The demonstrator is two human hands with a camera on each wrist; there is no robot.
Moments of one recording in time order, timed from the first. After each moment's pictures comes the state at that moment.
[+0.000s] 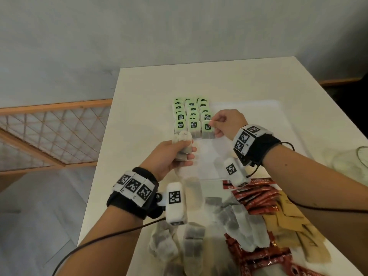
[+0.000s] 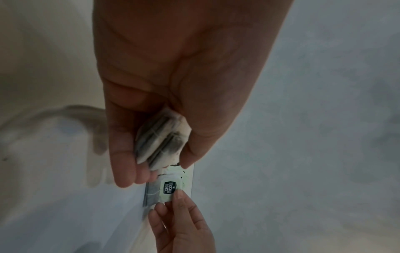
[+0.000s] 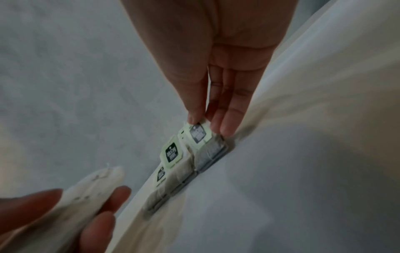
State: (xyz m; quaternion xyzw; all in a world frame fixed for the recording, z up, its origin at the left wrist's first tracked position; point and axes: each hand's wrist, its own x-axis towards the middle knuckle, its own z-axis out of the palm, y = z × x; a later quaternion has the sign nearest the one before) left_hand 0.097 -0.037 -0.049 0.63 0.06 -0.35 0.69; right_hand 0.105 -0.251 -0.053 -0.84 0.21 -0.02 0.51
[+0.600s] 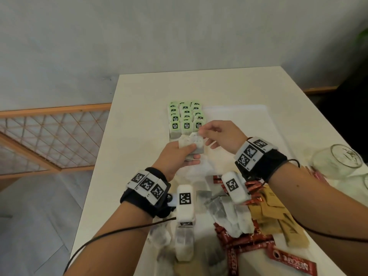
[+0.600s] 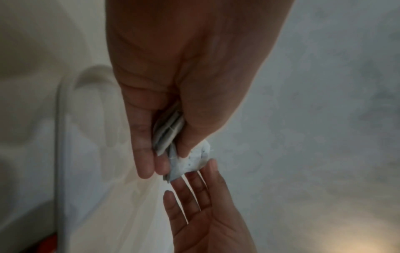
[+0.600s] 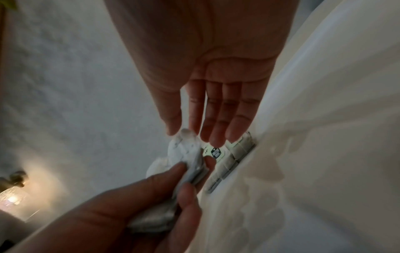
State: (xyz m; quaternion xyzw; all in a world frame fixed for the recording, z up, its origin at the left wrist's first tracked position) left_hand 0.057 -0.062 -0.034 0.65 0.02 -0.31 0.69; right_hand 0.045 -0.238 -0.023 -0.82 0.11 0.02 0.56
